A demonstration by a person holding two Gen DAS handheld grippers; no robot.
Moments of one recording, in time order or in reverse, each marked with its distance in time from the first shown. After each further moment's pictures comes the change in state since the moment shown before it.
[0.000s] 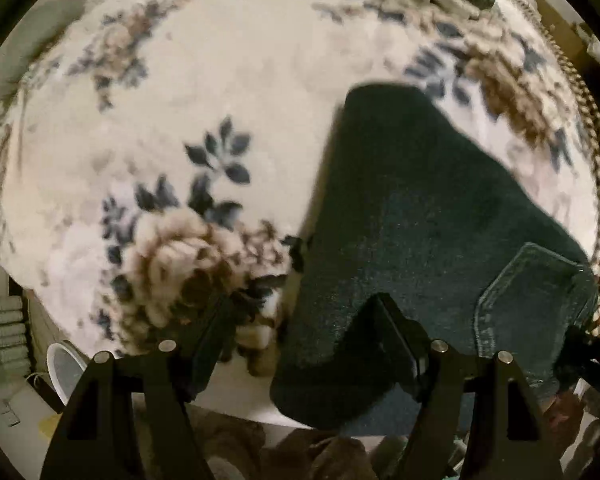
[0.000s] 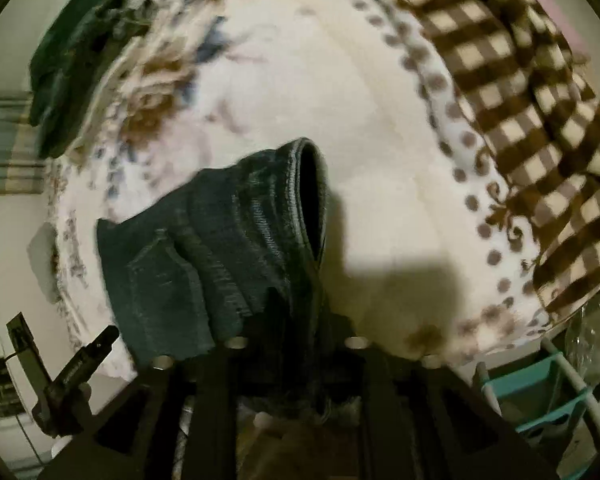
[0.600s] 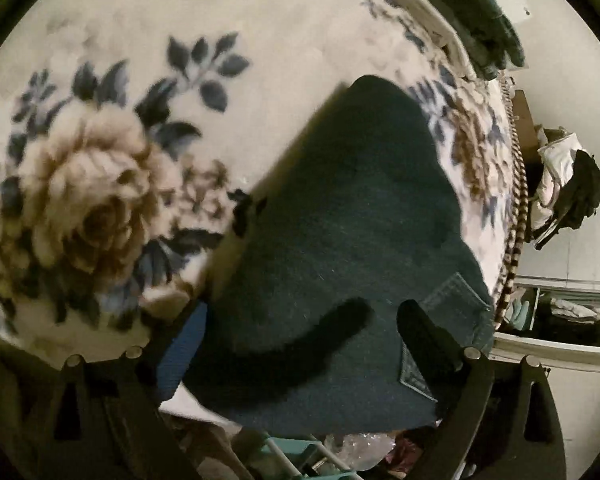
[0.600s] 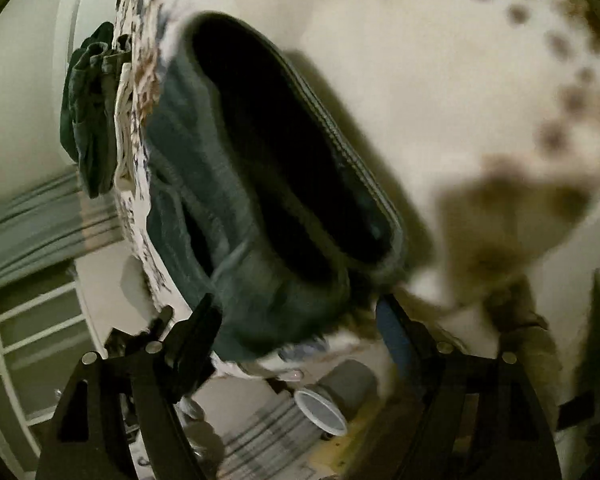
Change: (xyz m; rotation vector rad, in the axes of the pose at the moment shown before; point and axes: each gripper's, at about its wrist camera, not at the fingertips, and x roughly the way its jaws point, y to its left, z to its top) left arm 0.024 0.047 -0.006 -0.259 0.057 -0.421; right arm 0.065 -0.033 -0.061 0.277 0.065 0.447
